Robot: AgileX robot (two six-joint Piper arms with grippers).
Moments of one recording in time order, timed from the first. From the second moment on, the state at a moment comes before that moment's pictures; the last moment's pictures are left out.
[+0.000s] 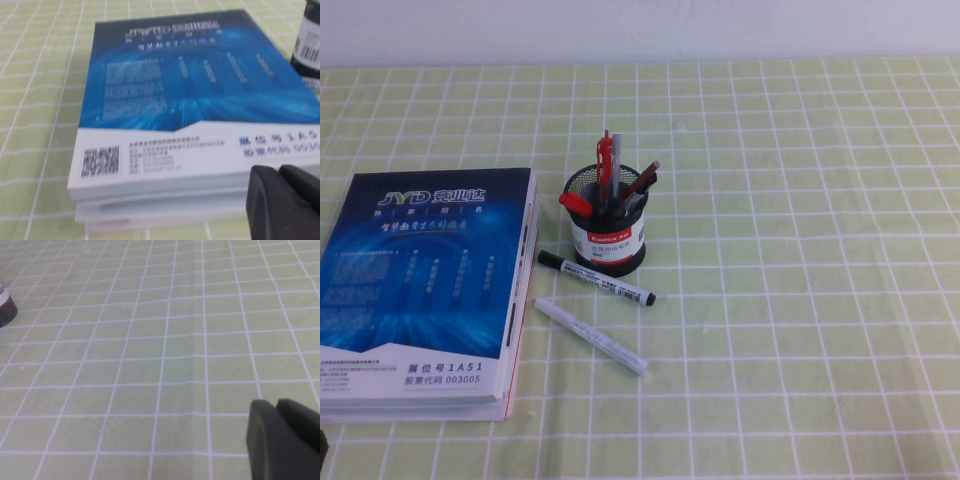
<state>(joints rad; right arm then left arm) 0.12 -0.01 0.03 0.14 0.38 0.03 -0.23 0.00 0.02 0.19 0.35 -0.14</state>
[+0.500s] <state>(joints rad) 0.12 -0.01 0.03 0.14 0.38 0.03 -0.23 0.00 0.02 0.20 -0.46 -0.15</state>
